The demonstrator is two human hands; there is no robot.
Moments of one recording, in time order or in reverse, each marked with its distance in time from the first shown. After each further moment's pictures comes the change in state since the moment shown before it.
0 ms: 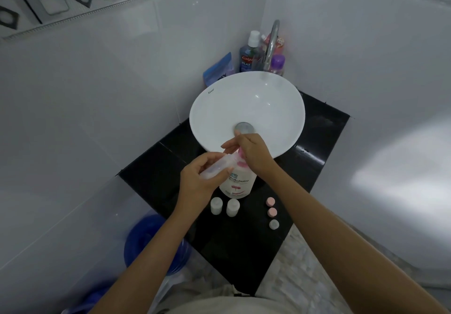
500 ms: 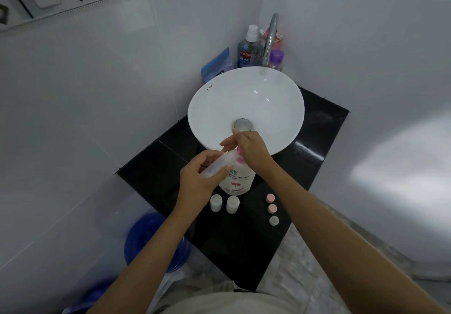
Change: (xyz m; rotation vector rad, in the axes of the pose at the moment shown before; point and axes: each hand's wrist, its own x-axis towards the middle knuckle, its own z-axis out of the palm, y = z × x) left_hand -0.001 -0.005 -0.001 0.074 -0.006 0.020; right_hand 0.002 0.005 0.003 0.004 0.001 0.058
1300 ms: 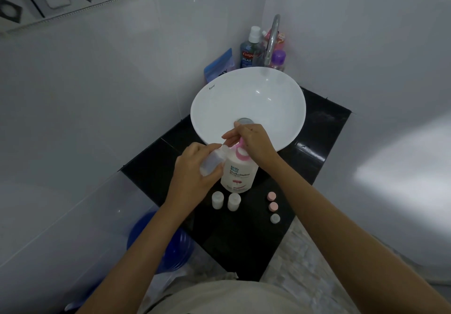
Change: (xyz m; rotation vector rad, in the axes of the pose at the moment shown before) left_hand 0.001 0.001 -0.019 0.451 -0.034 0.235; right_hand 0.004 -0.006 -0.003 0.046 0.023 -0.099
